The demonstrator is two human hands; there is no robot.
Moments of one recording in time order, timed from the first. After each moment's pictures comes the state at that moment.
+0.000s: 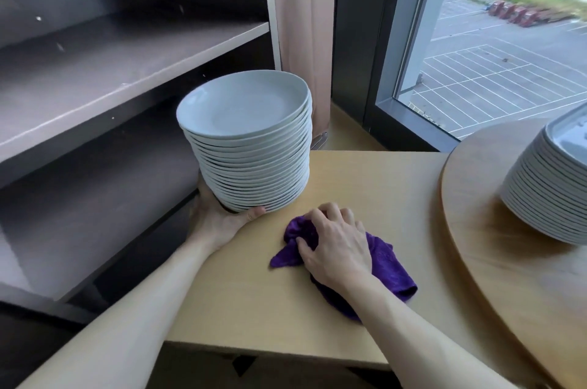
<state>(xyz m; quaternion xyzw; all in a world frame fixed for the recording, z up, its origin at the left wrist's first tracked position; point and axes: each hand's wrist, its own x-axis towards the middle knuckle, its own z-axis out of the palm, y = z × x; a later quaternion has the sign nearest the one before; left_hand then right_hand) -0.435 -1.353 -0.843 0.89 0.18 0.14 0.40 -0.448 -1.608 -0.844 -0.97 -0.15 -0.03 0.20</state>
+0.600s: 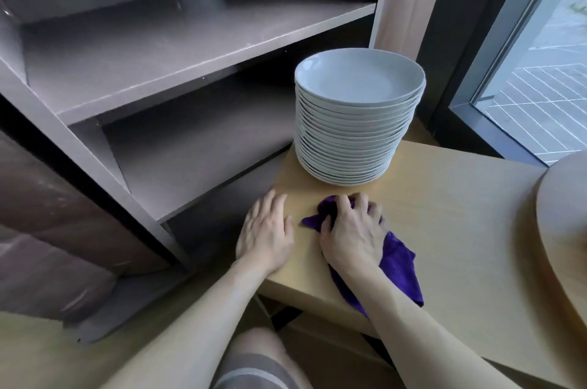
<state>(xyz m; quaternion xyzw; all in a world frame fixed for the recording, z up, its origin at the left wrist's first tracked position) -0.554 -1.357 -0.859 0.96 0.18 0.05 0.21 -0.498 -1.511 -0.842 -0.98 -0.11 -0.02 0.15</state>
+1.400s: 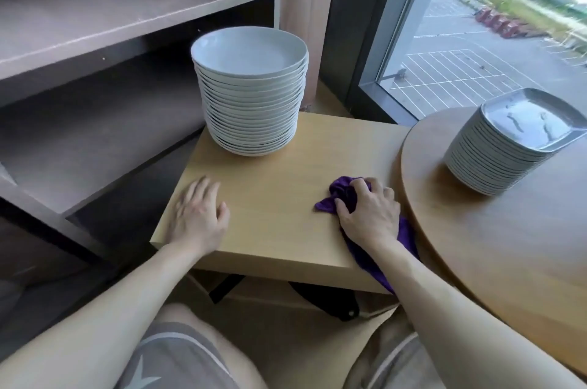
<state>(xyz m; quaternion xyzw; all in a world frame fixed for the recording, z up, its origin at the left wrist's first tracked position) -0.573 -1.388 -0.859 0.98 0.14 0.03 0.17 -0.494 -1.707 -0.831 -0.99 -0.03 -0.02 0.12</state>
